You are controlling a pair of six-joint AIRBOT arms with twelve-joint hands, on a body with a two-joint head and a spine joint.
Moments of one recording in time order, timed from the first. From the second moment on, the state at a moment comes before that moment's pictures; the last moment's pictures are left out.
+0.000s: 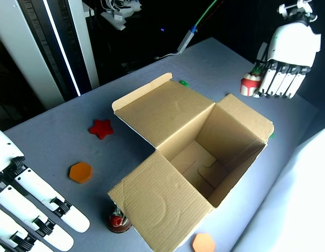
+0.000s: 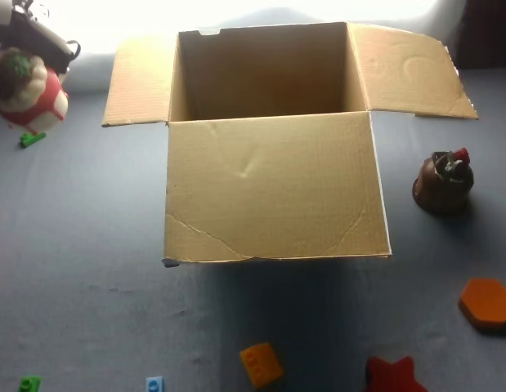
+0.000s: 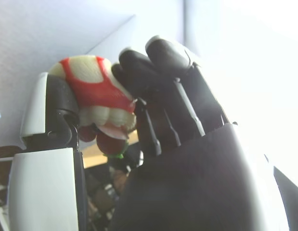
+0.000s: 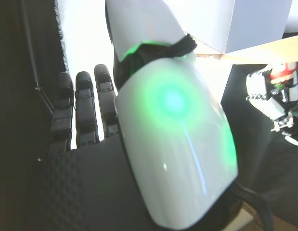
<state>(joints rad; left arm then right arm) -0.16 -1.06 1.86 2.10 -1.06 -0.59 -0.18 -0.51 0.69 1.14 0.41 -2.13</state>
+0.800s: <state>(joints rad) -0.31 -1.26 1.78 2.23 -1.11 -0.62 -0.18 -0.51 0.69 1.14 0.41 -2.13</state>
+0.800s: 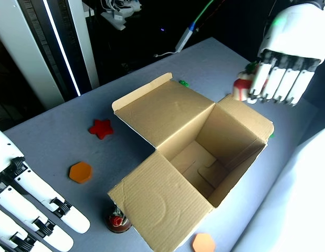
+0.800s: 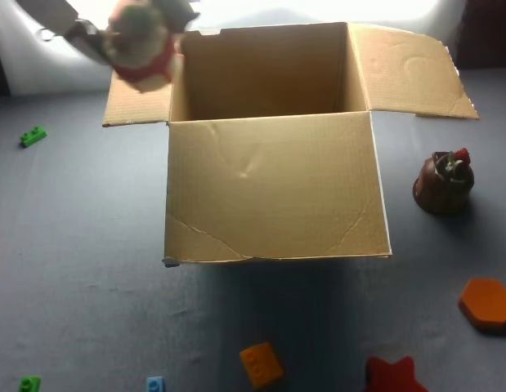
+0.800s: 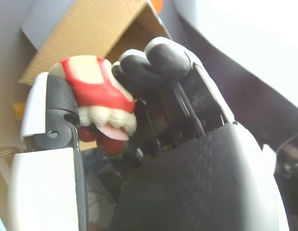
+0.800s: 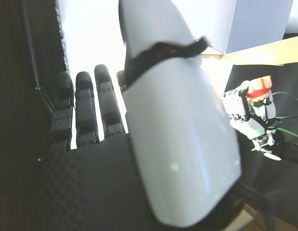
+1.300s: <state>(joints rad) -0.25 -1.45 1.87 2.25 -1.10 -0.60 -0.18 -0.51 0.69 1.14 0.41 -2.13</state>
